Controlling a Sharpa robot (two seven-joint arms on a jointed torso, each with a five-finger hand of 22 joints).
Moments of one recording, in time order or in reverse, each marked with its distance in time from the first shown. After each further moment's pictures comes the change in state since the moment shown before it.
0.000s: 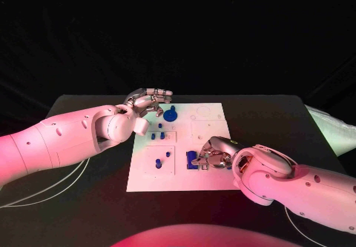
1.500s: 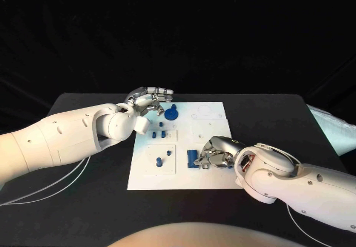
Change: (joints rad) left arm -0.001 -0.002 0.000 0.000 0.000 0.006 -0.002; left_hand 0.000 0.000 0.000 0.000 0.000 -0.004 0.004 0.000 -0.001 0.000 0.000 0.000 0.000 0.000 0.000 0.000 0.000 0.000 0.000 0.000 -0.004 -0.002; right arm -0.001 -0.004 0.002 -0.020 -0.013 0.038 0.047; right_hand 0.038 0.023 0.027 -0.040 -0.023 0.010 -0.010 0.000 0.024 0.006 -0.001 0.030 0.008 0.000 -0.007 0.003 0.000 0.000 0.004 -0.004 0.004 0.010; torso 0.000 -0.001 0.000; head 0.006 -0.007
